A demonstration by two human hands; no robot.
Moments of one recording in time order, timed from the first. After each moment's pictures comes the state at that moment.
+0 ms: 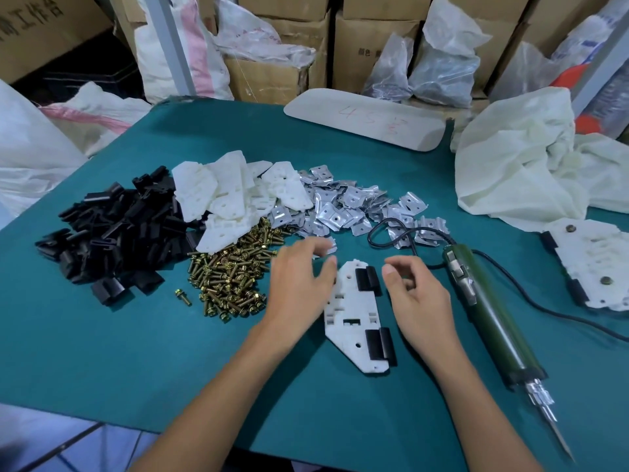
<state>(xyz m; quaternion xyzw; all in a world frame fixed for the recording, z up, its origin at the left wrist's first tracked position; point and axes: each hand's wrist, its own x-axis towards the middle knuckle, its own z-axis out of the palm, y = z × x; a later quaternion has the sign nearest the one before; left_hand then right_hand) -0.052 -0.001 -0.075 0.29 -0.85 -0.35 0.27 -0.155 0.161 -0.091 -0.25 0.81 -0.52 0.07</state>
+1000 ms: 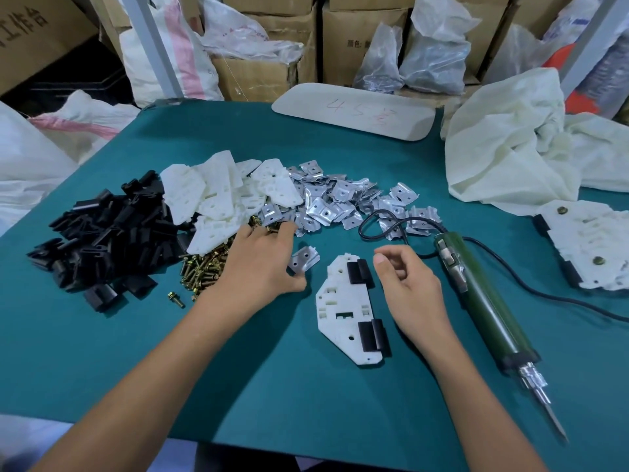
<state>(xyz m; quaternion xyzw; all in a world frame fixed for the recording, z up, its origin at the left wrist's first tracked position) -0.045 -0.051 -0.049 0.20 -0.98 0.00 0.05 -0.155 0.159 -0.088 -0.24 0.79 -0.56 0.10</state>
